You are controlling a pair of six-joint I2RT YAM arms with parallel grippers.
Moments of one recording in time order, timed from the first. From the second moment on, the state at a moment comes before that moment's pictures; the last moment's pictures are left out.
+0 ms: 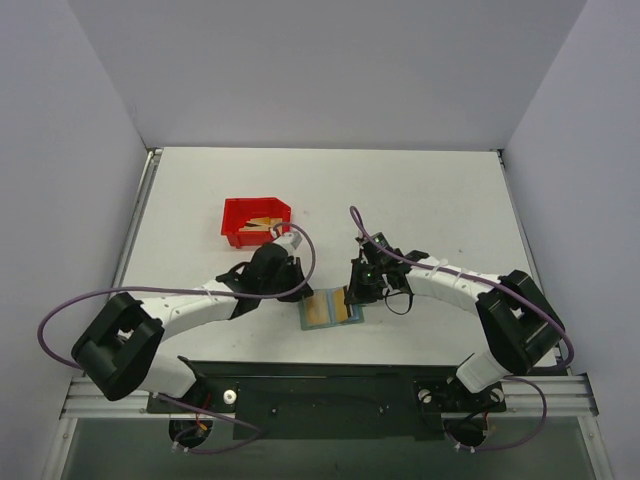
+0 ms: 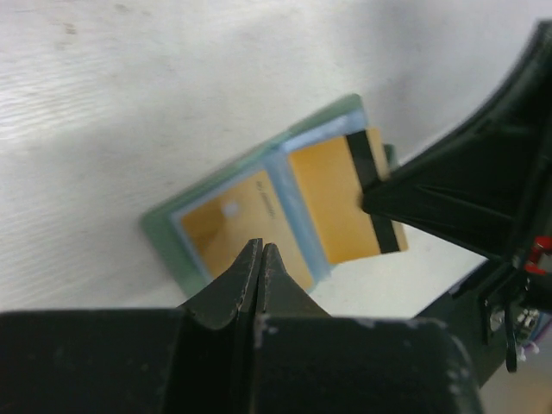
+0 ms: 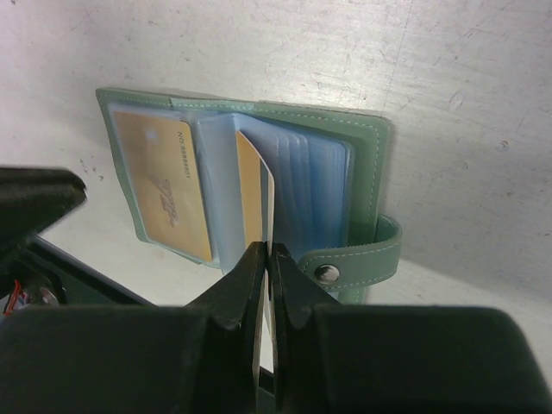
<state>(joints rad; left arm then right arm) -0.71 1.39 0.64 0.04 0.11 -0.68 0.66 1.54 0.78 -0.29 -0.21 0.67</state>
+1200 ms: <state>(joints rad) -0.88 1.68 0.81 0.05 0.07 -0.66 0.65 1.54 0.76 -0.25 -0.23 0.68</state>
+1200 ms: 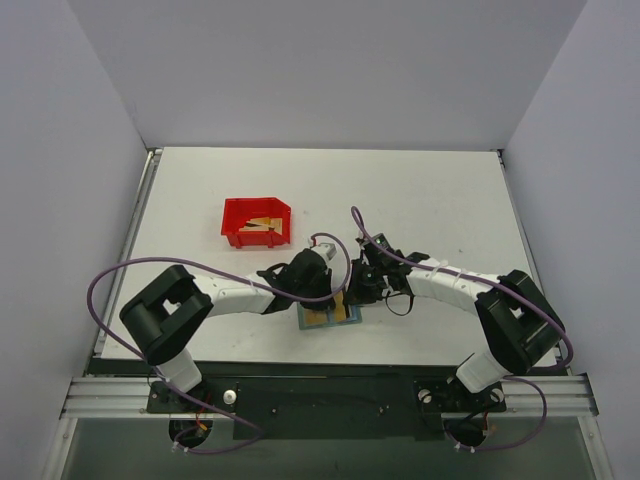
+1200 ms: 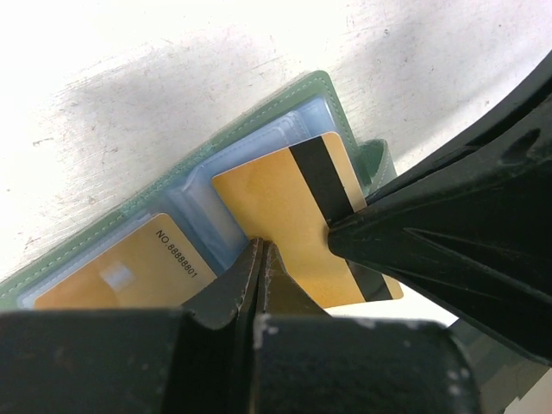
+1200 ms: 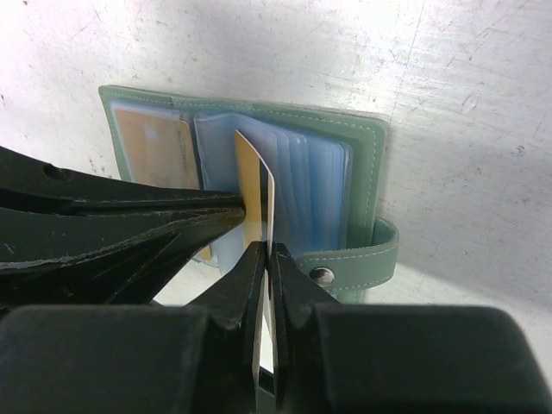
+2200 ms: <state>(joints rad) -0.88 1.63 0.77 -0.01 0.01 -0.65 0.58 1.44 0.75 -0.32 -0.20 0.63</state>
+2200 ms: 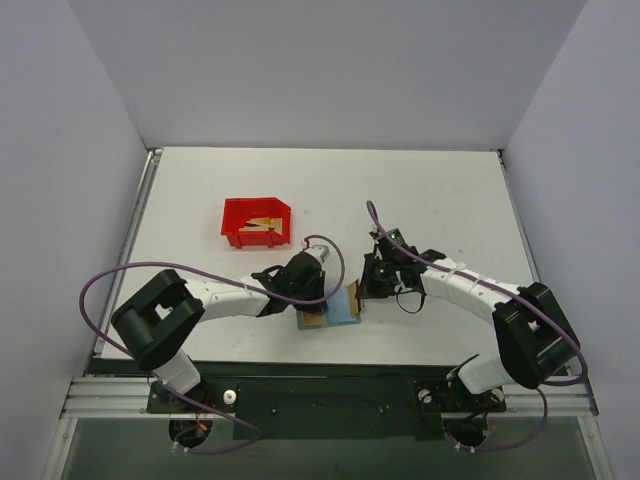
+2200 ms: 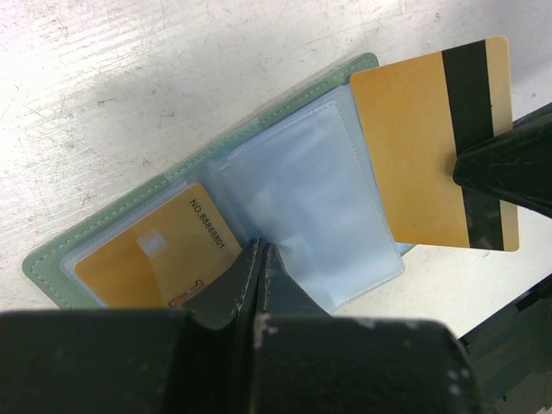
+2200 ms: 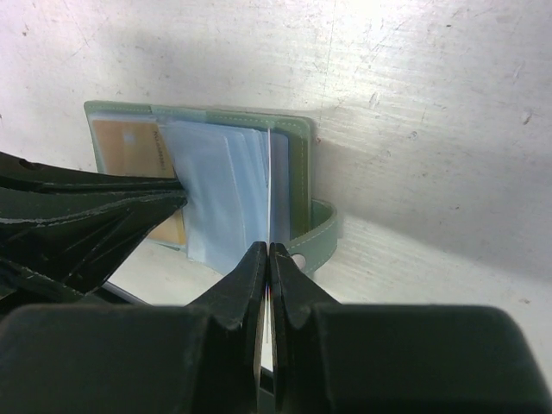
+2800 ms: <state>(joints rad) -0.88 1.61 0.76 -0.02 0.01 -0.65 0.58 1.44 0.74 -0.32 -0.22 0.62</state>
